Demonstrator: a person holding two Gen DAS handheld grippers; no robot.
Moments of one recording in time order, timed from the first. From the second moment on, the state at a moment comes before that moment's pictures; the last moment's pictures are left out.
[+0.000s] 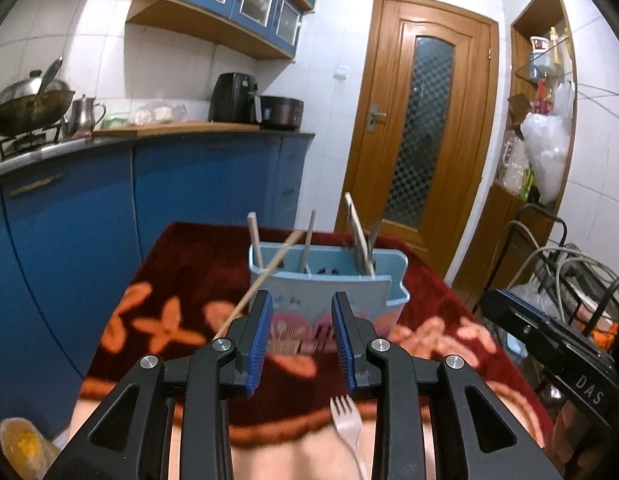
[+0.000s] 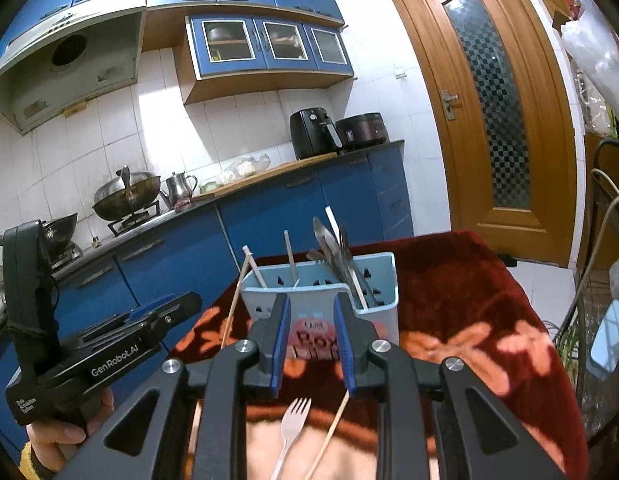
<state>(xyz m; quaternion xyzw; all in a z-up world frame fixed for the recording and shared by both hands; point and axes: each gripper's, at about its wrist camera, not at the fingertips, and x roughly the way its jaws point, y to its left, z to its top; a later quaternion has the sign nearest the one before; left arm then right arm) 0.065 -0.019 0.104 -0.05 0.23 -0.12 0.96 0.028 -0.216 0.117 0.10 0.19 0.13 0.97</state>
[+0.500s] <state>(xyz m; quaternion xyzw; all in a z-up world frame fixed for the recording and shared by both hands) 0.047 -0.023 0.066 -0.05 0.30 -0.13 0.94 -0.002 -0.227 0.082 0.11 0.23 0.11 0.96</state>
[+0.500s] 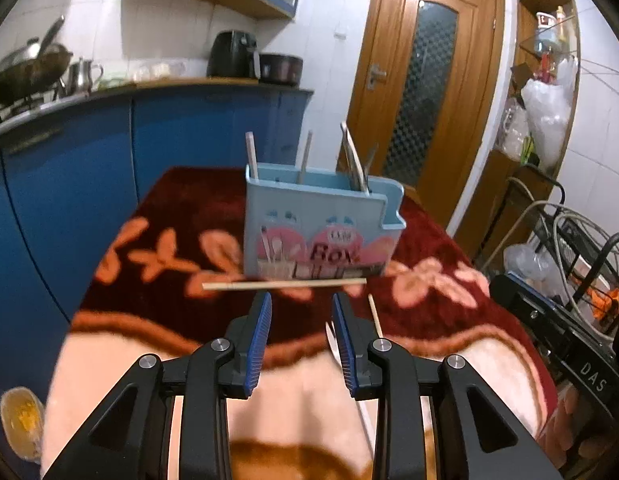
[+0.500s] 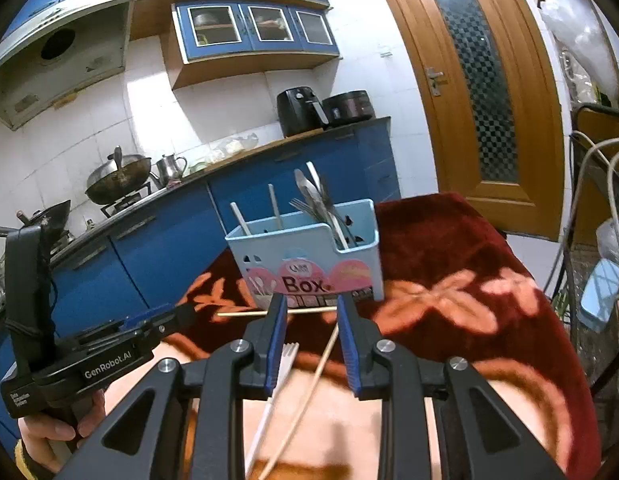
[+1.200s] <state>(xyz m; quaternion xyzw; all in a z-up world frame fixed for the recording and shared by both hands) 0.080 -0.050 -0.006 -0.07 0.43 -0.16 0.88 -0.005 -0.258 0.047 0.14 0.26 0.09 0.95</state>
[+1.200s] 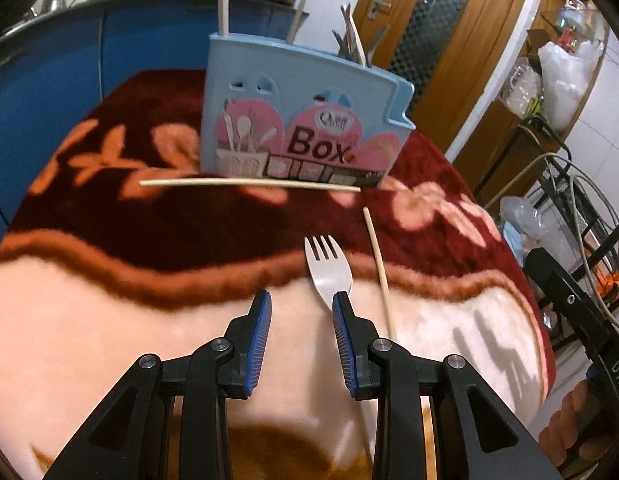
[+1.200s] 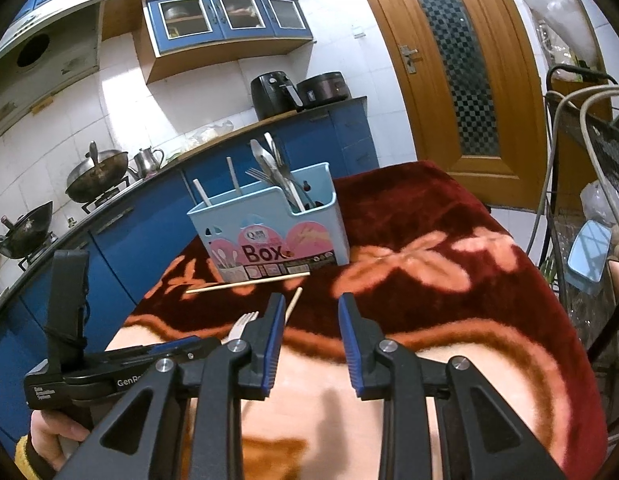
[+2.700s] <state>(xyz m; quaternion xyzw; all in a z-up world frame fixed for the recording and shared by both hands) 0.069 -0.010 0.041 -0.06 0.31 -0.15 0.94 0.040 -0.222 0.025 0.12 0.36 0.14 0.92</state>
